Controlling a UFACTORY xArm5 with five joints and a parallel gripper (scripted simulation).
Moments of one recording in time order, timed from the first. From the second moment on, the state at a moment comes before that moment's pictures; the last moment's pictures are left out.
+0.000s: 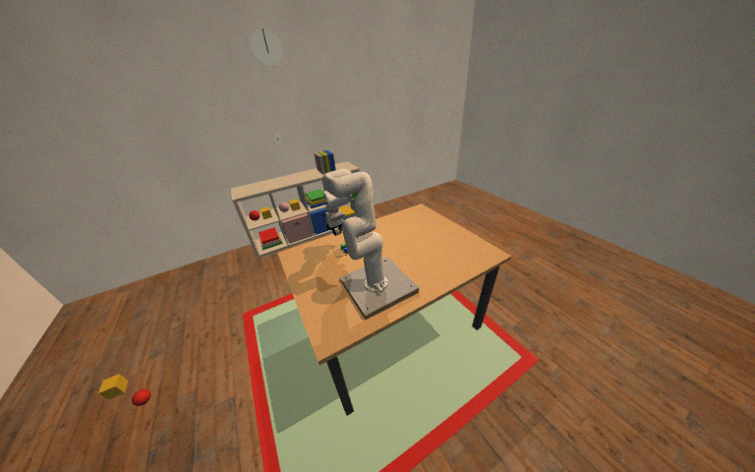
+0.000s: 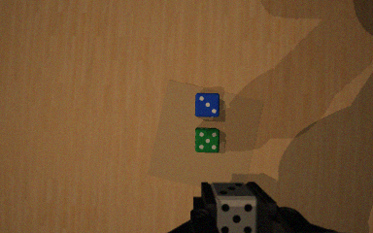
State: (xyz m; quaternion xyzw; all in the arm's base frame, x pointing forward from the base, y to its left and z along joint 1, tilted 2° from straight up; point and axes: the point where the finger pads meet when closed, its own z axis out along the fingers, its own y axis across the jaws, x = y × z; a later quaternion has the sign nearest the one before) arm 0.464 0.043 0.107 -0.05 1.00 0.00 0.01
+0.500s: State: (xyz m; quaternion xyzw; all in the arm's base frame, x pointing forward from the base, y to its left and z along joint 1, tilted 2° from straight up) arm 0.469 0.033 0.106 -0.04 1.00 0.00 0.01
